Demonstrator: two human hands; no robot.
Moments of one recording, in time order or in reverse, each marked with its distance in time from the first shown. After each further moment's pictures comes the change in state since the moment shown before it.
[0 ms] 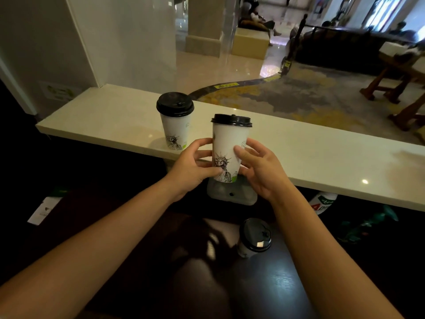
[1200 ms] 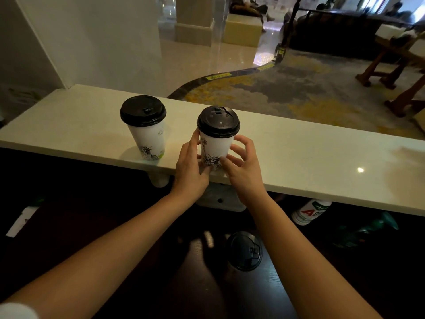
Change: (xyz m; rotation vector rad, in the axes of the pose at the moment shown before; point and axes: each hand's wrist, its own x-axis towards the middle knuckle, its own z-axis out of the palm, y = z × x) left_hand 0.075 -0.040 0.052 0.553 0.333 0.241; right_hand 0.053 0.027 -0.023 -0.358 0.222 -0.137
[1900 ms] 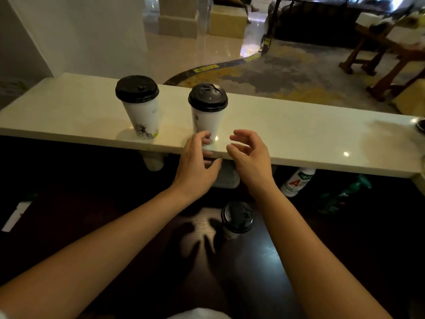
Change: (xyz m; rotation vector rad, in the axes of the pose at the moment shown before) left_hand -0.067 0.030 -0.016 -0.168 -0.115 0.100; right_hand -0.068 -0.009 -0.027 -0.112 0.134 -0.080
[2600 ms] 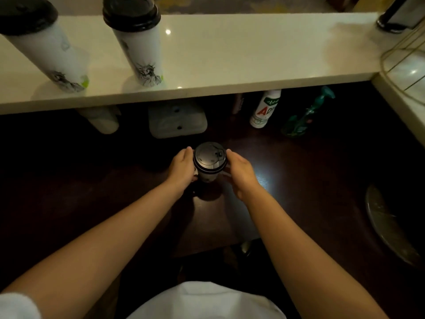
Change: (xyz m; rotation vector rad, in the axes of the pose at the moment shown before) left_hand -0.084 -0.077 0.085 -0.200 -0.330 -0.778; right_hand -0.105 0.135 -0.028 0.343 0.195 0.717
